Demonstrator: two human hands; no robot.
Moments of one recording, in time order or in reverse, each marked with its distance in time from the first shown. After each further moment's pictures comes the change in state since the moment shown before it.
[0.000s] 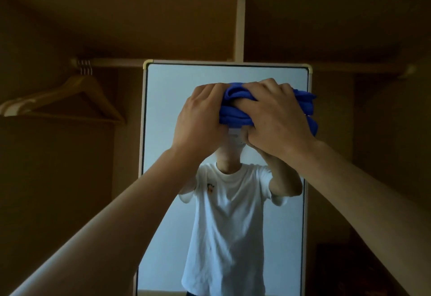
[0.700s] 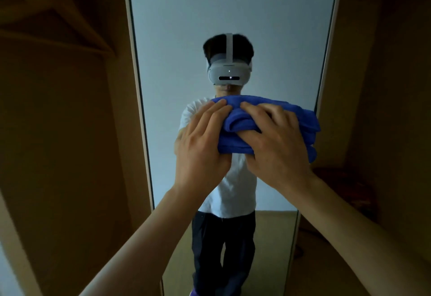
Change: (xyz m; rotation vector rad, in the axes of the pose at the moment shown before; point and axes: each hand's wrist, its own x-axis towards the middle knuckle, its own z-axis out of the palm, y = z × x) left_hand -0.184 0.020 0.023 -0.158 -0.124 -0.162; right_hand -0.158 -0.095 0.028 0.201 -0.136 0.102
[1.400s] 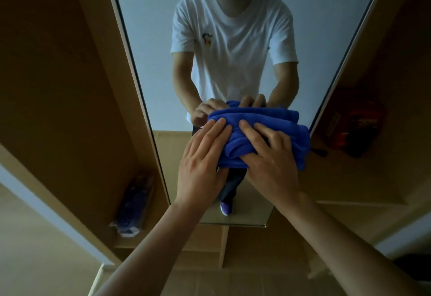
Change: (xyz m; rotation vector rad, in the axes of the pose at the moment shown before) left_hand -0.215 -0.021 0.044 -0.021 -0.233 -0.155; right_hand -0.195 -0.078 0.079 0.094 -0.234 0.047
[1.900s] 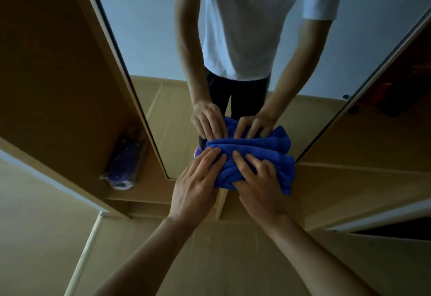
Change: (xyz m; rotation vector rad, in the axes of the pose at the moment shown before) left_hand -0.179 -0.054 0.085 0.070 -0.304 -0.127; right_hand -0.168 -0.062 0.117 0.069 -0.326 0.003
